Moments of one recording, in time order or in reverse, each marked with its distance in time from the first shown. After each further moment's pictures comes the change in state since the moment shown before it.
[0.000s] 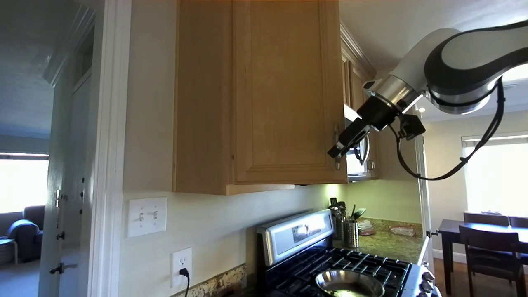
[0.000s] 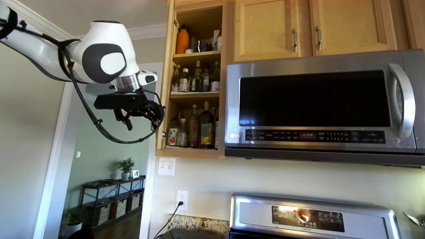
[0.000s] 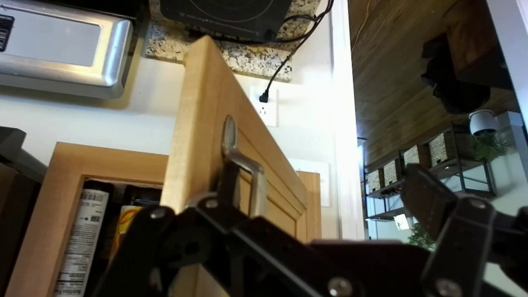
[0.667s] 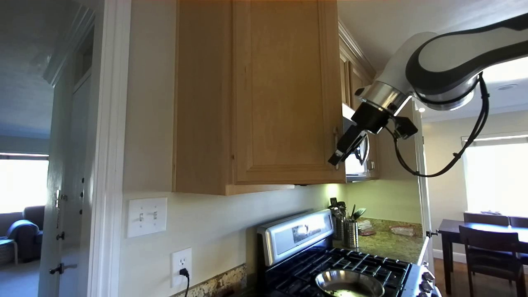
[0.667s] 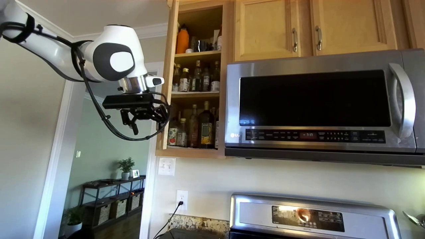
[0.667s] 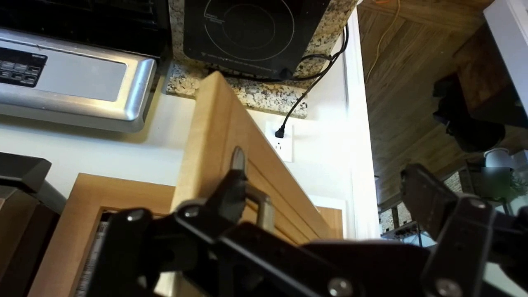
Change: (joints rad) arm -0.075 0.082 0.031 0.074 0.000 -0.108 -0.028
